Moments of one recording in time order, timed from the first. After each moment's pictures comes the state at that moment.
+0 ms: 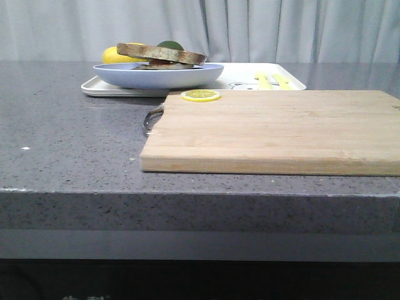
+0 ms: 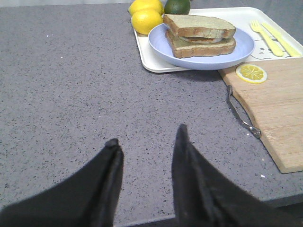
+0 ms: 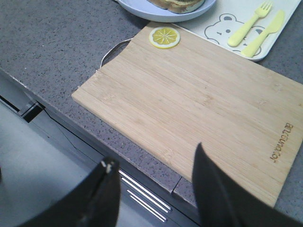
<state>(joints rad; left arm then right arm) -0.04 0.48 -0.73 -0.30 0.77 0.27 0.45 0.71 -1.02 0.13 0.98 -0.10</state>
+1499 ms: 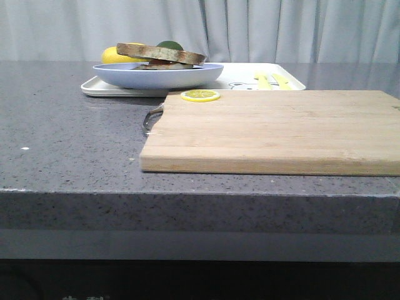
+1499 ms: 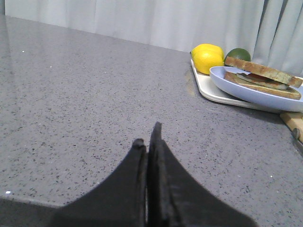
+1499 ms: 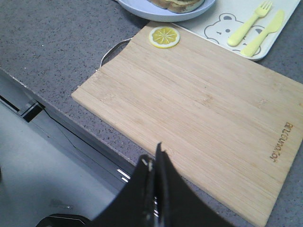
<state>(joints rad) -0.05 0.03 -0.12 0.12 0.26 -0.31 0.45 0.71 -1.02 0.13 0.98 -0.10</state>
